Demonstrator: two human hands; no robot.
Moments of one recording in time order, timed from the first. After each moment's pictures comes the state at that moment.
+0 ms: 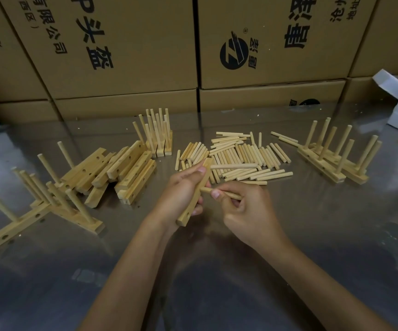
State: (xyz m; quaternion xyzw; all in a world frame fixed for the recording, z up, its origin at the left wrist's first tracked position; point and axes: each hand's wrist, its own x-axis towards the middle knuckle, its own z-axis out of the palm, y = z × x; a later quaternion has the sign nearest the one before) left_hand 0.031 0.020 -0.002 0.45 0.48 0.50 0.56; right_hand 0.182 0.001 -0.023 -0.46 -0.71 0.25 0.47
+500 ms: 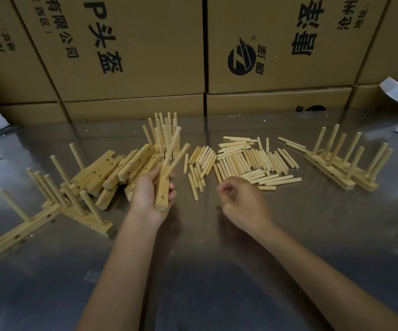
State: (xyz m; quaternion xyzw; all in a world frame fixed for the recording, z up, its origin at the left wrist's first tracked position) left_hand -0.024 0.029 0.001 0.18 0.43 0.65 0.60; right_hand 0.162 0.039 -0.031 -0.55 -0.72 0.22 0.36
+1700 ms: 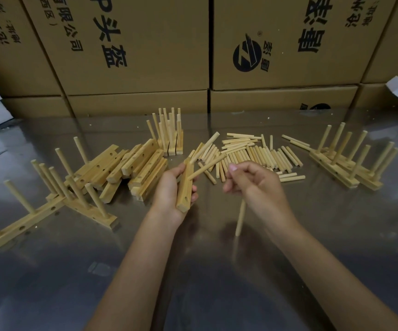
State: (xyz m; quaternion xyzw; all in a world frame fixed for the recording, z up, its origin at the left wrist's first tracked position) left_hand 0.004 0.031 -0.006 0.21 0.46 0.60 0.62; right_hand 0.167 0.010 0.003 -0.44 -0.57 0.45 0.53
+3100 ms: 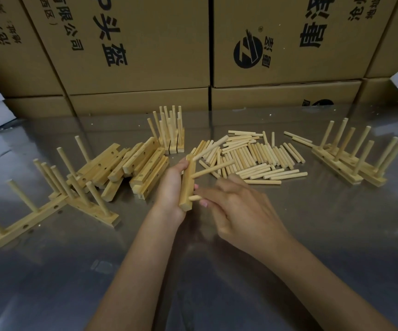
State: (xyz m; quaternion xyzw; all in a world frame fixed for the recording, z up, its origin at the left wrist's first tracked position) left_hand 0.005 0.031 -0.006 0.24 0.52 0.59 0.57; right_hand 0.156 -0.017 0.000 -0.41 -0.88 0.00 0.25
